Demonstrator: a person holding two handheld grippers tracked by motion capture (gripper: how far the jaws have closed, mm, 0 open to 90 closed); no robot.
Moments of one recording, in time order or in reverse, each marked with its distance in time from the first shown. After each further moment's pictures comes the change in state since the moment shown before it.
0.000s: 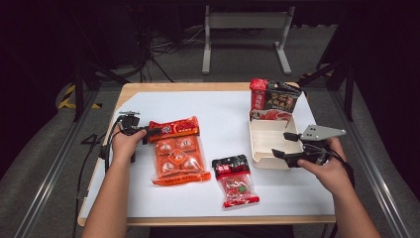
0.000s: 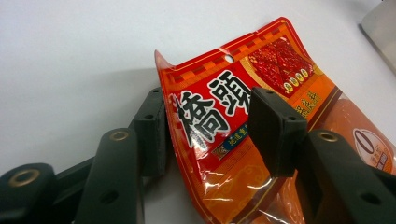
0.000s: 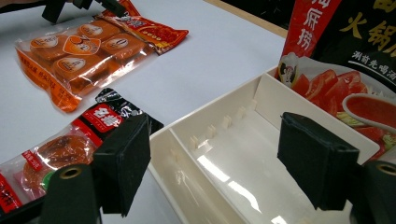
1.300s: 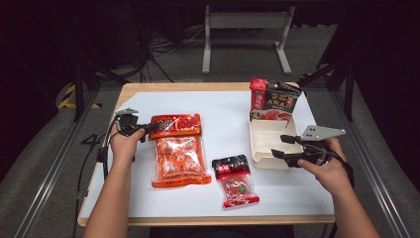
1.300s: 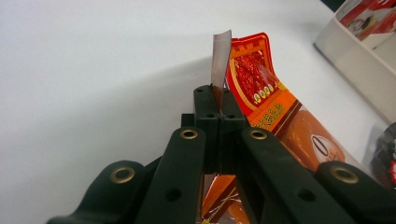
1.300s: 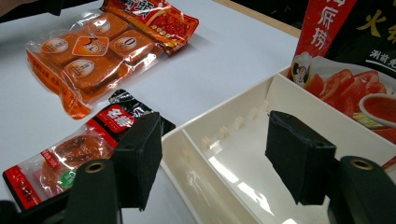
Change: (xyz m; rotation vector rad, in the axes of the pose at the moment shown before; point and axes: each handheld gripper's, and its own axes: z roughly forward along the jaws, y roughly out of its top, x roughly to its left) left arm -0.032 0.006 -0.030 -0.119 -0.034 0.098; right arm 0.002 0.001 0.000 -0.003 0.044 0.014
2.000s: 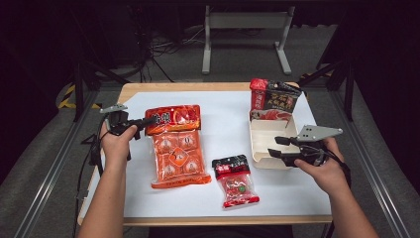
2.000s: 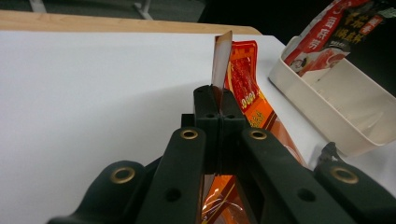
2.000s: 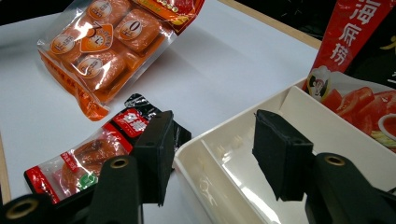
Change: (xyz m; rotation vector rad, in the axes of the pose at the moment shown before) left arm -0.025 0.014 -0.039 -0.113 -0.070 0.023; right arm 0.011 0.012 0.001 0.007 0.029 -0.035
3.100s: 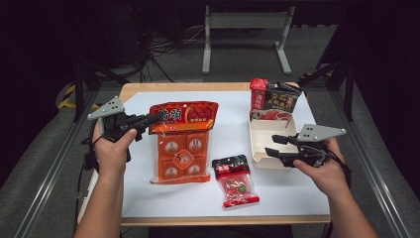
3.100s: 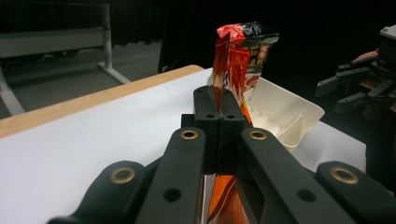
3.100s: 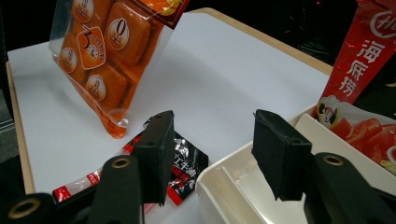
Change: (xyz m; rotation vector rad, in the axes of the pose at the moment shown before) left arm -0.089 0.029 -0.044 -0.128 -0.135 0.258; right arm 0.017 0.018 -0.009 -0.053 0.014 -0.007
